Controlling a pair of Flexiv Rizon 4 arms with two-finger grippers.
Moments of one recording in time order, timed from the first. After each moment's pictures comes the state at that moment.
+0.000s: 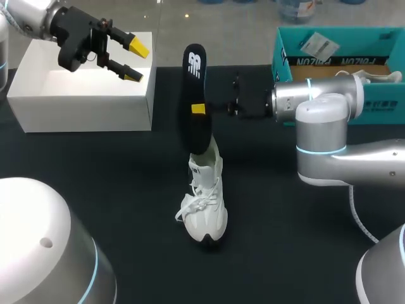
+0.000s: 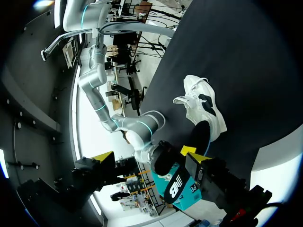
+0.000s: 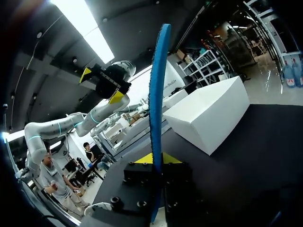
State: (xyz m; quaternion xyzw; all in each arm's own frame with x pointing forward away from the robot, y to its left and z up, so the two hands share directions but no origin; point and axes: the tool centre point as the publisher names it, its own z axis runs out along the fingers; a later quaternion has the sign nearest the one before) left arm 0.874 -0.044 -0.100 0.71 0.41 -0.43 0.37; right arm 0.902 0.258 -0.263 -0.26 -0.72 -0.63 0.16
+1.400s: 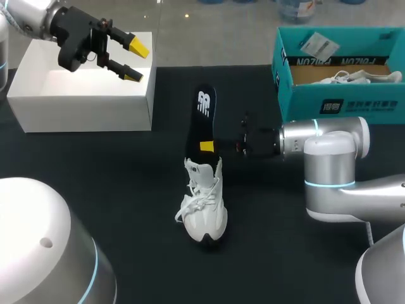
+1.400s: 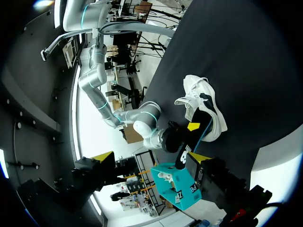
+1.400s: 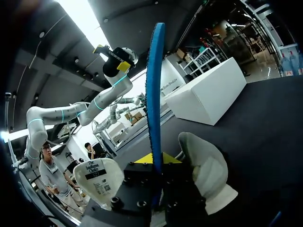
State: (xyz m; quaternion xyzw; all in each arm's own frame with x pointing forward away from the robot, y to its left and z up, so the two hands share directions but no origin) left arm 0.874 -0.044 -0.100 0.71 0.41 -0.43 0.37; right arm 0.837 0.241 -0.335 -0.27 -0.70 -0.63 0.18
